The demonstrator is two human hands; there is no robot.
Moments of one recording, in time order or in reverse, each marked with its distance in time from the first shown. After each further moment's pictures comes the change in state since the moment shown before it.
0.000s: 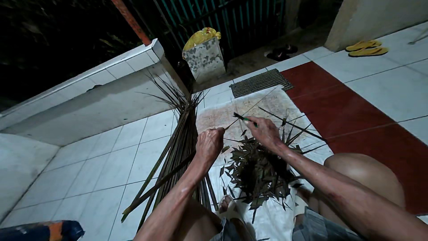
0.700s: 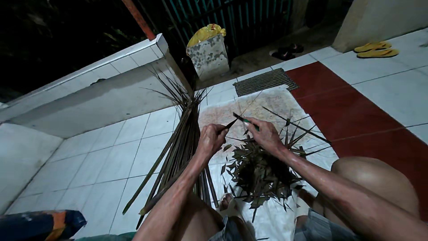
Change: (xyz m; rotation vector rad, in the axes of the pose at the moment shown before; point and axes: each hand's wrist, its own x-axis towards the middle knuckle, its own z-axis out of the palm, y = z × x) left_hand 0.003 -0.025 -0.002 -0.571 -0.085 -0.118; right_hand -0.005 -0.001 0.019 0.116 -0.006 -0.112
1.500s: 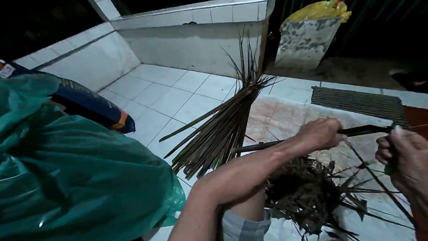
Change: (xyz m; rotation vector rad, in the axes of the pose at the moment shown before) left_hand 0.025 0.023 0.015 -0.195 -0.157 0.032; right_hand 0.013 -0.020 -0.034 0.611 -0.041 0.094
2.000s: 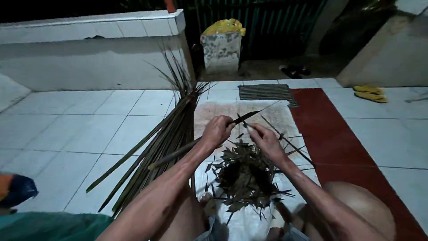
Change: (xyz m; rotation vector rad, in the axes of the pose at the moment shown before) left_hand 0.002 -0.041 -0.006 0.246 0.196 0.028; right_hand -0.003 0.039 0.016 -0.438 -0.152 -0.159
